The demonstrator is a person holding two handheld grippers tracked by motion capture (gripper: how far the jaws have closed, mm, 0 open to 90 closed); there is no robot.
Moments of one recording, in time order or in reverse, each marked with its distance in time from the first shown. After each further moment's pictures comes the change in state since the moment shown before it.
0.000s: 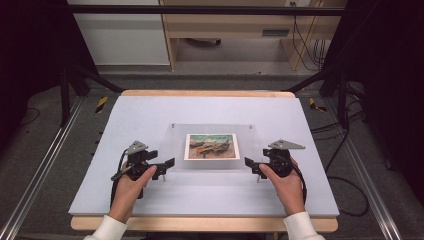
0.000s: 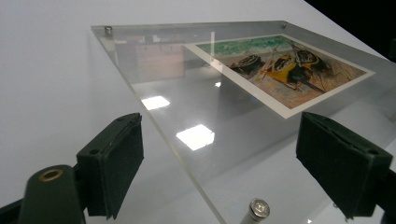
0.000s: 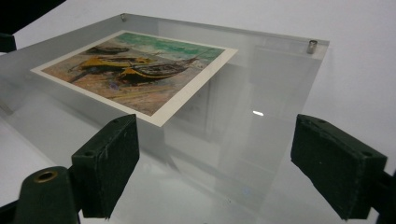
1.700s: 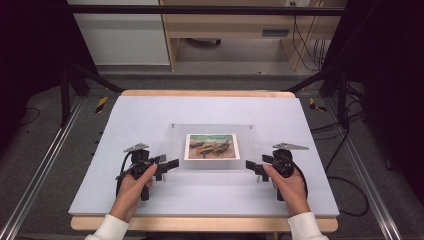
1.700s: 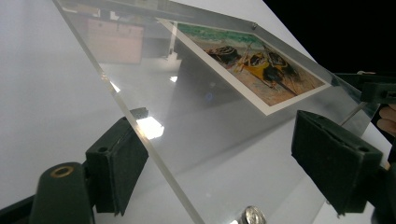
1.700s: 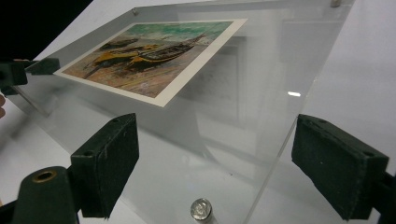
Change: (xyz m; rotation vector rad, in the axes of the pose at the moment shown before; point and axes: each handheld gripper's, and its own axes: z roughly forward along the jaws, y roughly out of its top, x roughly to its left) left arm 0.013 -0.010 0.016 0.017 -0.187 -0.191; right arm -0.016 -0.013 0.004 0.049 0.120 0.163
